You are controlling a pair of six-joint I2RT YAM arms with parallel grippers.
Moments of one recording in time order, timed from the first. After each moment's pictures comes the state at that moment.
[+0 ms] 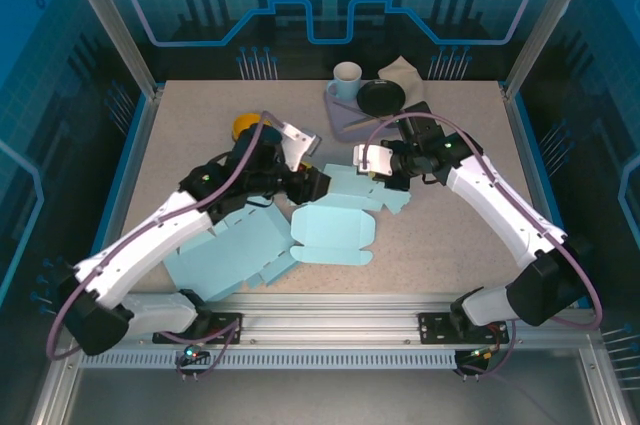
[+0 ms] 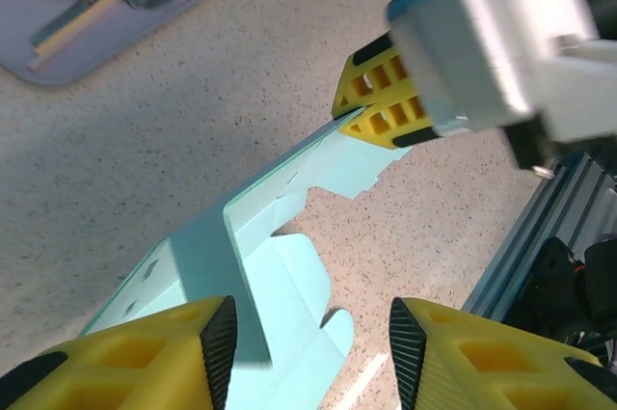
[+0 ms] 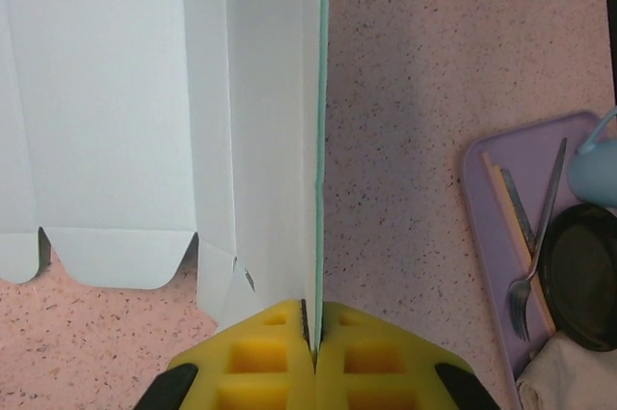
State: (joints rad) left arm -0.66 1.21 1.20 -0.58 0.26 -0.25; right arm 0.45 1.41 1.33 -0.90 -0.24 -1.04
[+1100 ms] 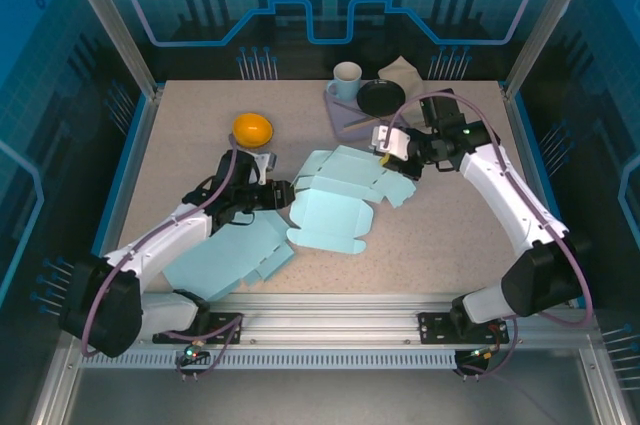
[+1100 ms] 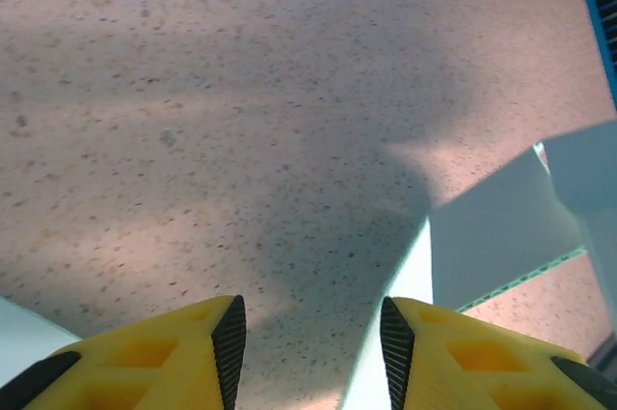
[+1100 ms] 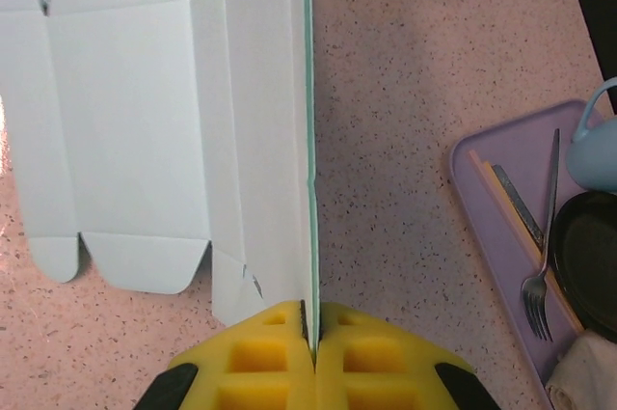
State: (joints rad) left arm -0.37 1.24 0.74 -0.23 0.35 -0.50; right arm 0.28 1.44 1.37 -0.91 -0.47 -1.04
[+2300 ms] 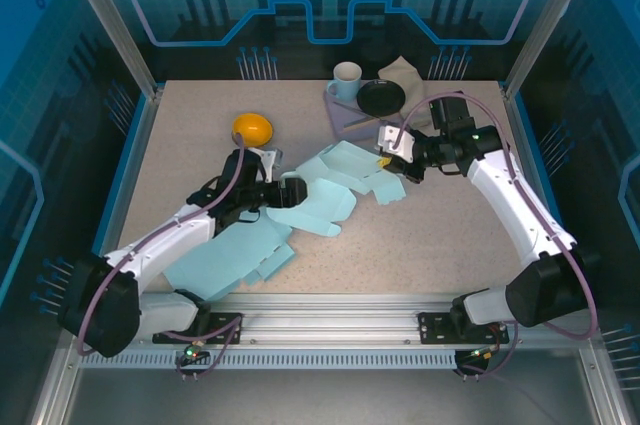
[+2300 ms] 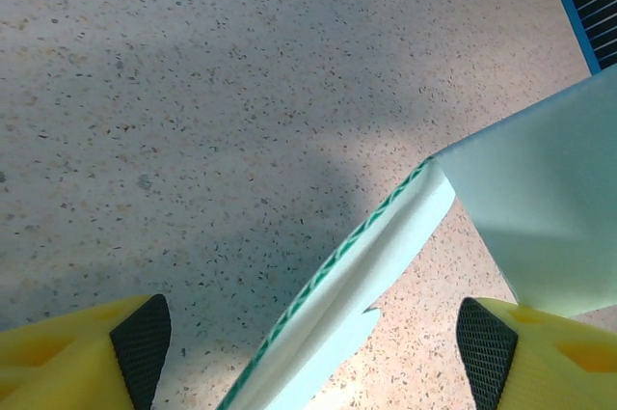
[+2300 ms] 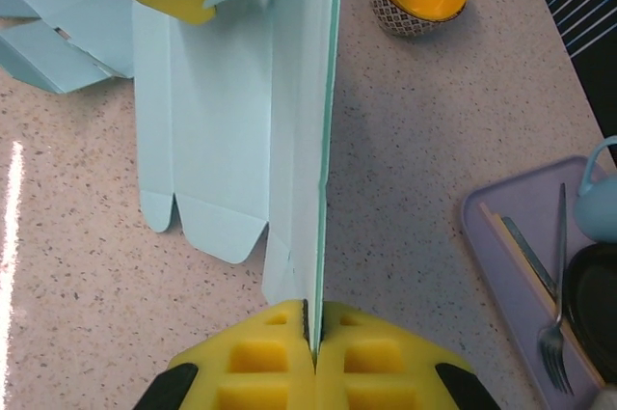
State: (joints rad) left arm -0.44 1.24 0.75 -0.20 0.26 -0.49; right arm 0.26 1.39 1.34 -0.89 -0.59 -1.03
